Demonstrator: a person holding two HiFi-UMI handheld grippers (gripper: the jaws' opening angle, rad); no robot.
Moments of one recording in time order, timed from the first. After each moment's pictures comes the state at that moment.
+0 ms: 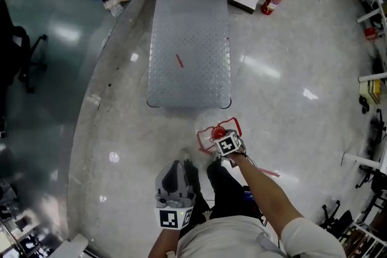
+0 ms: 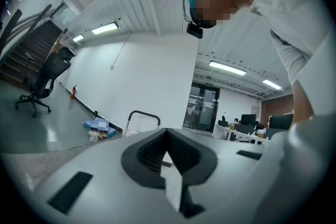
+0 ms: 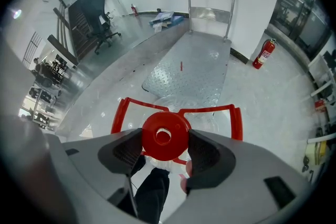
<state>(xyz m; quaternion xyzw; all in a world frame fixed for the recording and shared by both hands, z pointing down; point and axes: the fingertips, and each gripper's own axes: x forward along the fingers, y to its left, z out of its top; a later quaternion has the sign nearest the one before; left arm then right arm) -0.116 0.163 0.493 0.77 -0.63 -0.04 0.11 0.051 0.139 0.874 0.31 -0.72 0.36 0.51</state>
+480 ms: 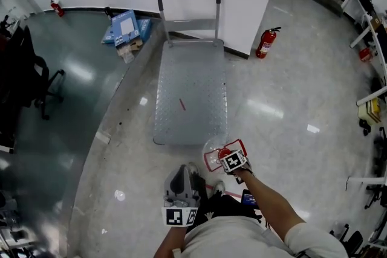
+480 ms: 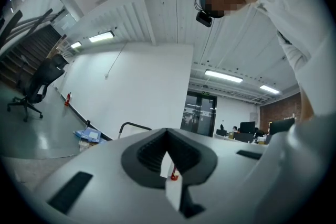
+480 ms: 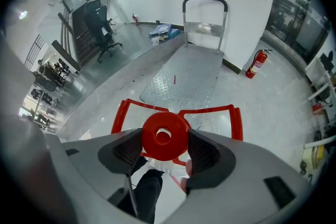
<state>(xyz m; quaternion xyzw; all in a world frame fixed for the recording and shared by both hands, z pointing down) -0.060 0.117 0.414 0.77 -0.63 -0.08 0.07 0.114 0.085 0.769 0.33 -0.72 0.35 0.50</state>
